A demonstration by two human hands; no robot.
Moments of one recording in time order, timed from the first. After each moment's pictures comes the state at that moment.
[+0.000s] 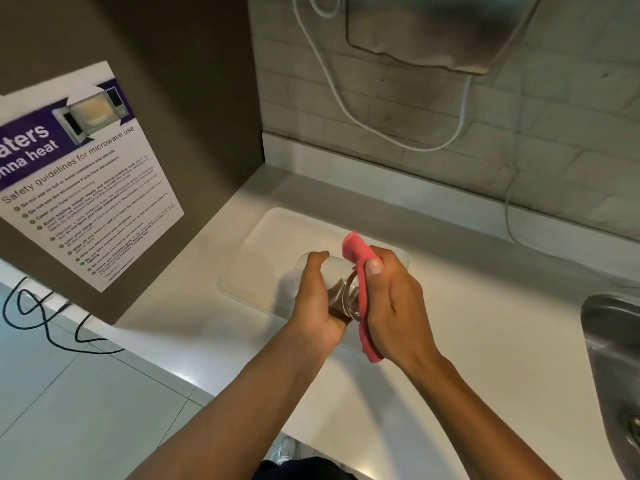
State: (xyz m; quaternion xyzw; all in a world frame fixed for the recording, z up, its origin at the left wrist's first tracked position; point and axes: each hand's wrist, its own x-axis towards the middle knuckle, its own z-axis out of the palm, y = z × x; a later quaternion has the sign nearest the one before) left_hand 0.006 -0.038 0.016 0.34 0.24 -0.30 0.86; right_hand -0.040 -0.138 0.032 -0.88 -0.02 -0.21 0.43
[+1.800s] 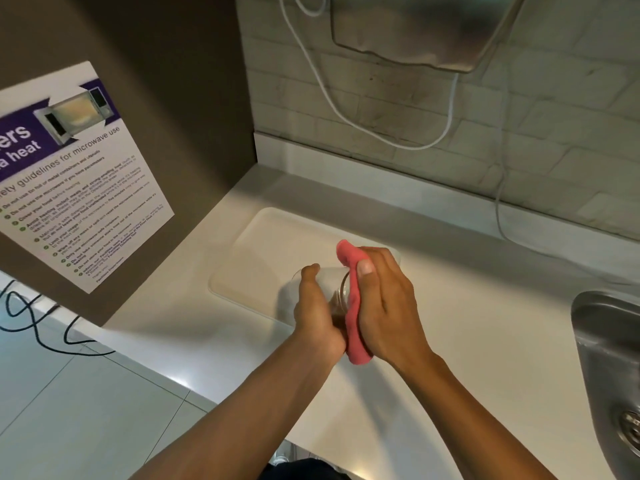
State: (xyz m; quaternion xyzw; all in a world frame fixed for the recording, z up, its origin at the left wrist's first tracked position) left_hand -0.017 -0.057 0.026 0.34 0.28 -0.26 0.86; right_hand -0.047 -0.148 0.038 -0.89 -0.02 -0.18 0.42
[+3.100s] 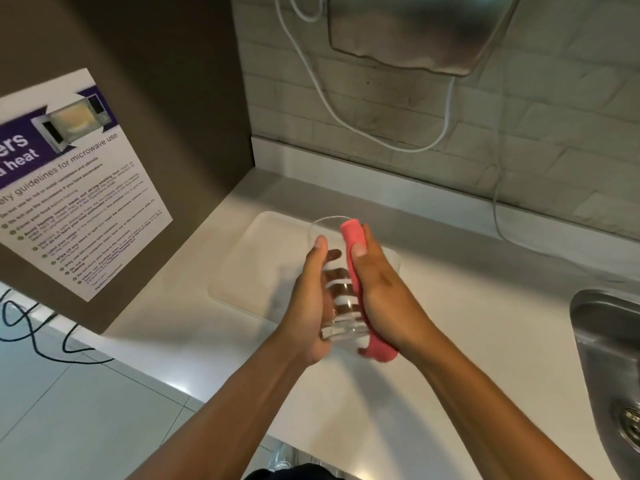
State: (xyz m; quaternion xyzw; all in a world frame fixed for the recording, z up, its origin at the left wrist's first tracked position) left_hand -0.005 -0.033 0.036 0.48 0.11 -0.27 0.83; right_hand -0.036 -0.145 0.071 -0.81 0.07 0.02 0.59
